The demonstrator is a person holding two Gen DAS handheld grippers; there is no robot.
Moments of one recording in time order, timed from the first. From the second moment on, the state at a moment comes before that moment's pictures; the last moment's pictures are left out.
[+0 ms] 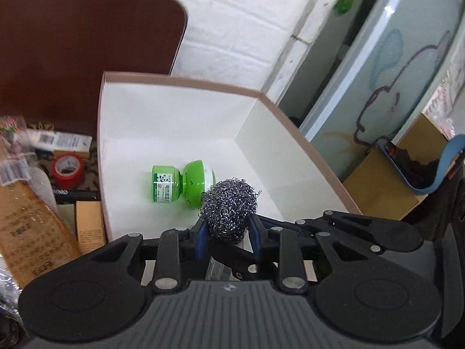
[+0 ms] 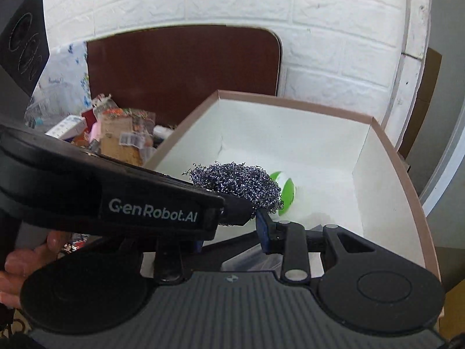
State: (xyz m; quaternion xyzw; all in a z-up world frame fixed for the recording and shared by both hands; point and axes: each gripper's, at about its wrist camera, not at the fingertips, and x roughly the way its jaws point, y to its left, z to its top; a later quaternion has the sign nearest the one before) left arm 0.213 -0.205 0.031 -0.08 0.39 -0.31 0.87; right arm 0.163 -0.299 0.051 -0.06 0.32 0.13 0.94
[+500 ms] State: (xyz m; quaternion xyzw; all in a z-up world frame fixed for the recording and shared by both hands) left arm 0.262 -0.227 0.019 -0.07 0.45 -0.29 0.84; right arm 0.228 -0.309 0.036 -0.05 0.45 0.13 0.88
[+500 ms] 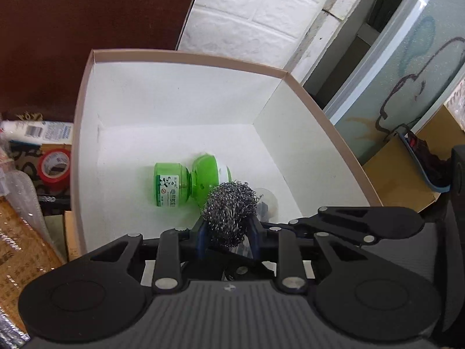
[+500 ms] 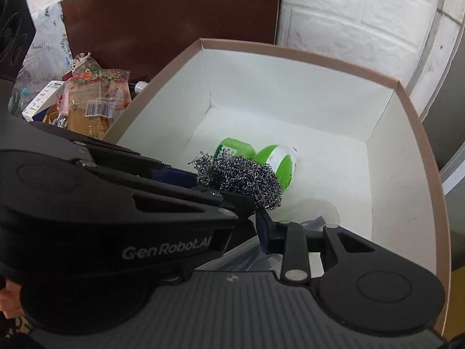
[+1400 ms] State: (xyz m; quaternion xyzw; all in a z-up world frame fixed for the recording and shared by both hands) left arm 0.251 -0.217 0.031 -0.13 0.41 -0.34 0.83; right arm 0.221 -0.329 0.049 -0.03 0.42 0.10 0.90
